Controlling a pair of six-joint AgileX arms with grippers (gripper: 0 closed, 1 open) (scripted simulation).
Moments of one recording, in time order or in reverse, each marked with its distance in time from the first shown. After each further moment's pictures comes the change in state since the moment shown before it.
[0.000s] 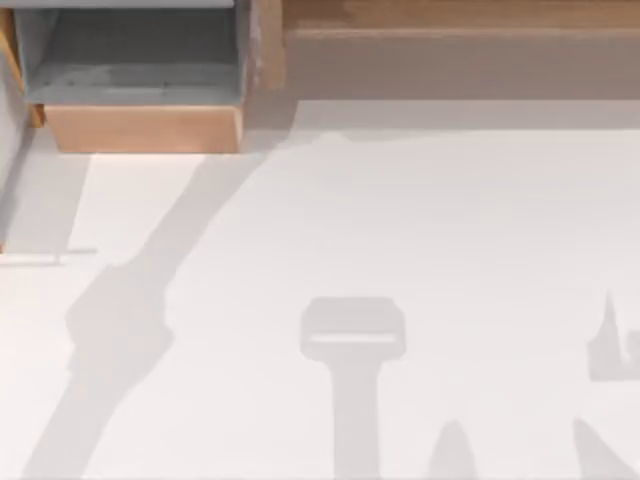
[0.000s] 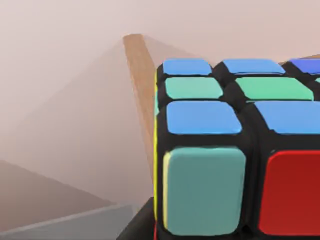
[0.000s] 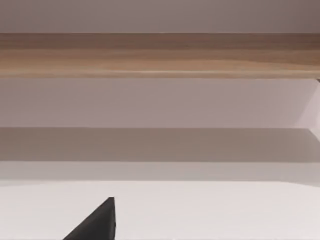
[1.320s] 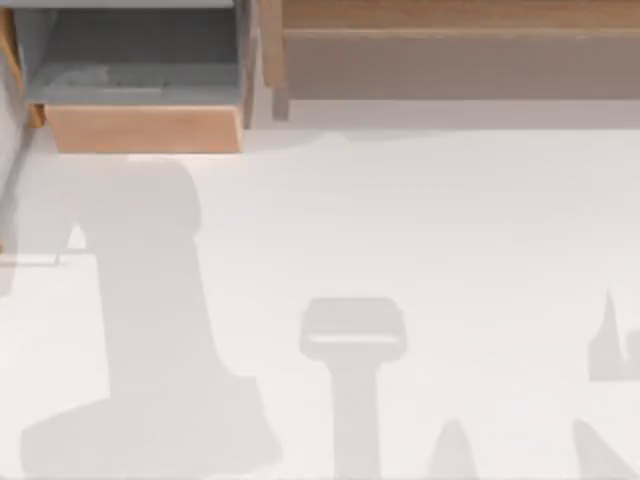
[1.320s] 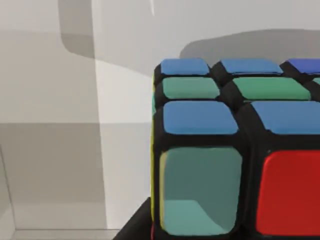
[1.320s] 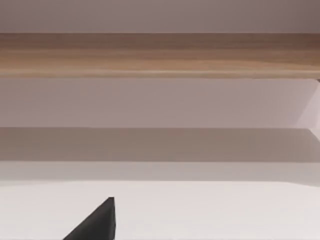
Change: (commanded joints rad) left arm 0.913 0.734 0.326 -0.955 0.400 0.280; right arm 0.000 0.000 0.000 0.000 0.000 0.000
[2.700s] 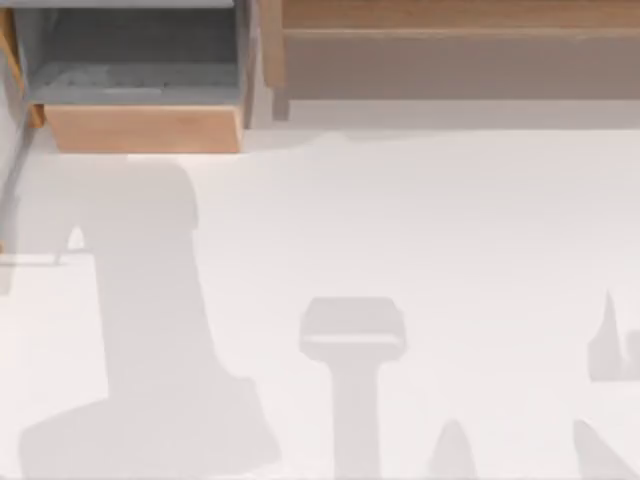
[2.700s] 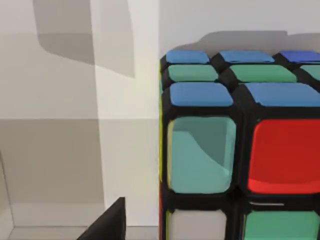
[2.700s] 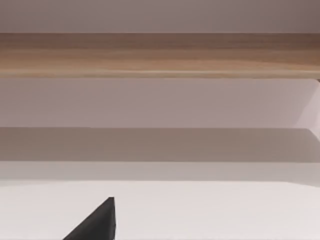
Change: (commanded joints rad) left arm 0.001 0.004 -0.001 -0.002 0.001 0.001; right arm 0.000 0.000 0.000 0.000 0.000 0.000
